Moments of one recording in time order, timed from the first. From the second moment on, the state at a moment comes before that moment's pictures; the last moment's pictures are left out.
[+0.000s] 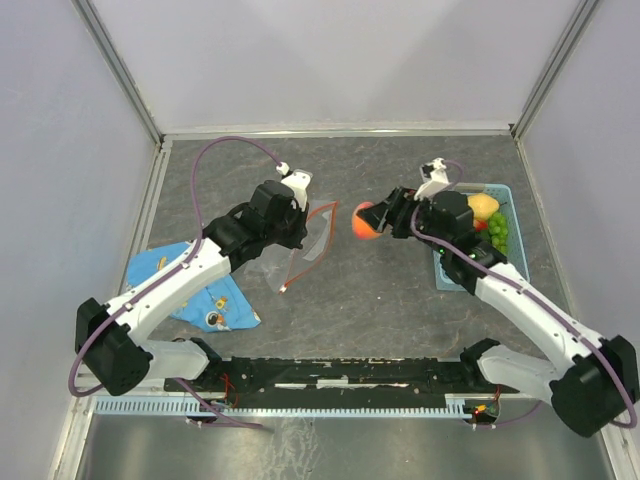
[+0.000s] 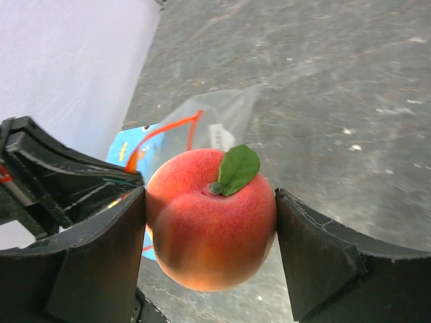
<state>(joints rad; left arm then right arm) -0.70 1.28 1.12 -0.53 -0.09 -0.23 0.48 1.05 0.80 -0.03 -0.15 0.67</state>
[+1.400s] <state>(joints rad) -0.64 1.23 1.12 -0.49 0.09 -0.24 0.79 1.46 0.82 0.38 0.03 0.66</state>
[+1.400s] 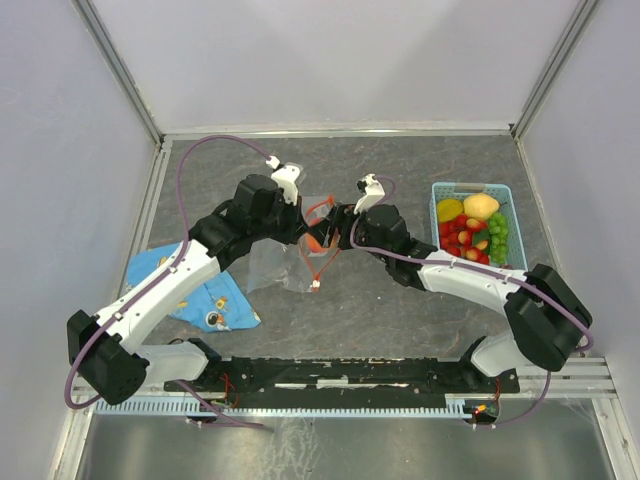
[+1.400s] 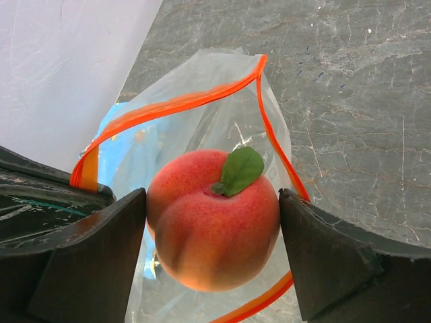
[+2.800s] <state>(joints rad) -0.62 1.23 1.12 -0.49 0.08 -0.26 0.39 1.24 1.06 -0.43 0.24 0.34</state>
